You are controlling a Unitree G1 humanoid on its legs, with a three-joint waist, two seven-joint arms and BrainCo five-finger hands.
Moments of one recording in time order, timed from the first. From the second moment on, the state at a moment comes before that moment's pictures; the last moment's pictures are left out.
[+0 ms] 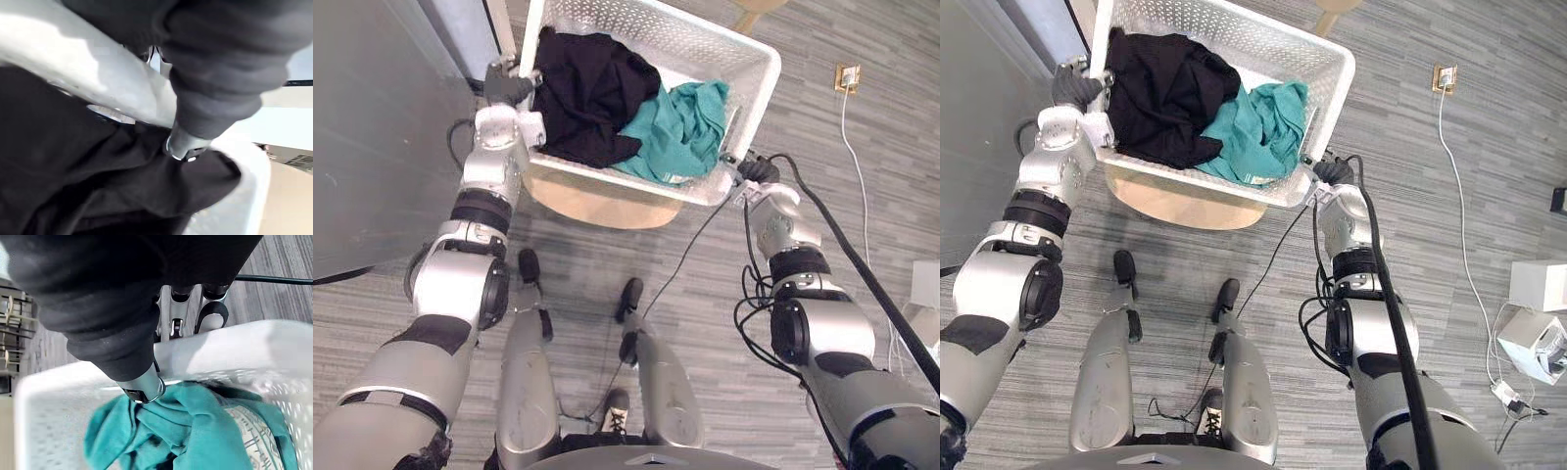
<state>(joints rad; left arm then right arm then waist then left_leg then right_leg) -1.25 0.25 0.07 0.93 -0.29 0.07 0.26 -0.96 -0.39 -0.21 0.95 0.52 0.11 -0.08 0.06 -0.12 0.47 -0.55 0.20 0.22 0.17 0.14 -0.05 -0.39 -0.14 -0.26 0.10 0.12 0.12</state>
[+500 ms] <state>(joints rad) -1.27 0.21 0.13 0.97 -0.30 0.10 0.23 -1.06 -0.37 -0.21 1.06 0.54 0.14 -0.08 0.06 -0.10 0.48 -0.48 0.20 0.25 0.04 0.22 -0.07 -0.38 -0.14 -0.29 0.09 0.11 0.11</state>
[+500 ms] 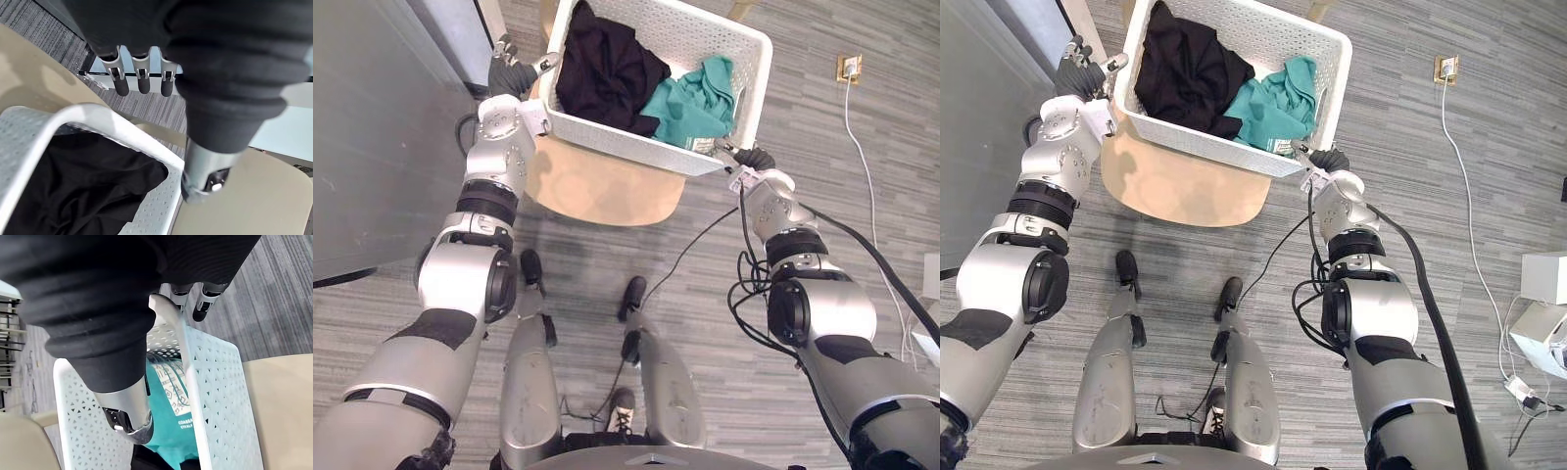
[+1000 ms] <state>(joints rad) -1.27 0.21 0.24 0.97 -0.29 0.12 0.21 -1.07 -0.37 -0.21 1.08 0.54 0.16 -0.07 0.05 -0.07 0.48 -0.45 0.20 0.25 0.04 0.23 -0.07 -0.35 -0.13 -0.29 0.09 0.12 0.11</state>
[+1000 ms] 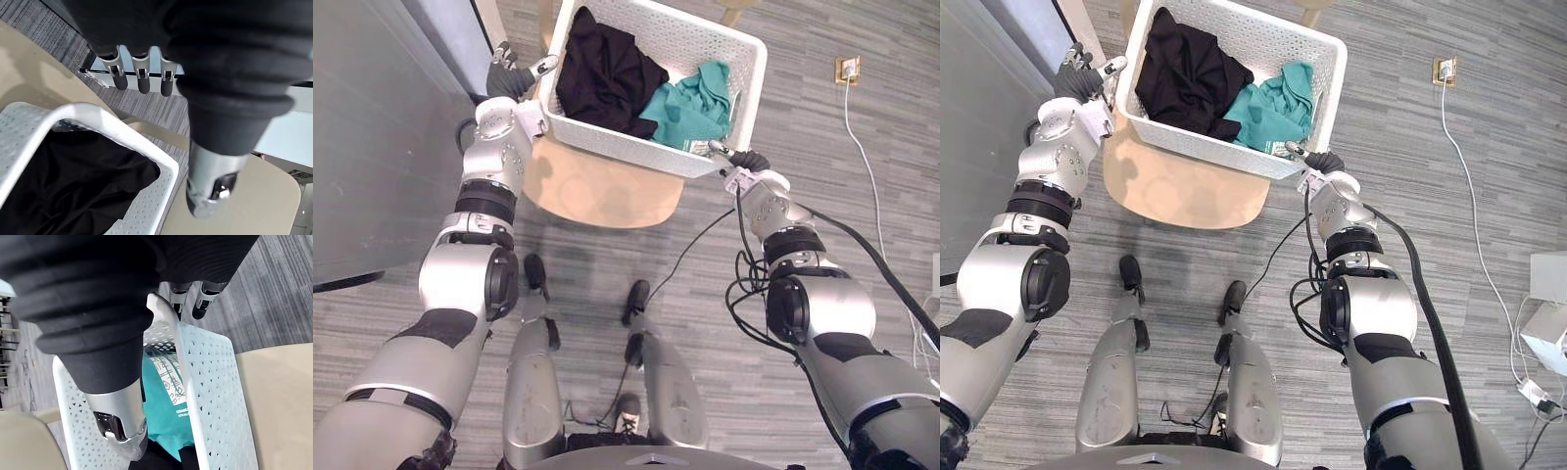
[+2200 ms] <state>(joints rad) -0.14 0.20 0.38 0.97 -0.25 0.03 0.08 -0.14 -0.32 -0.79 1.12 0.38 0.07 0.02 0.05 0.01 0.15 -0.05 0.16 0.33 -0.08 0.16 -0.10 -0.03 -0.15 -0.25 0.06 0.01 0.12</state>
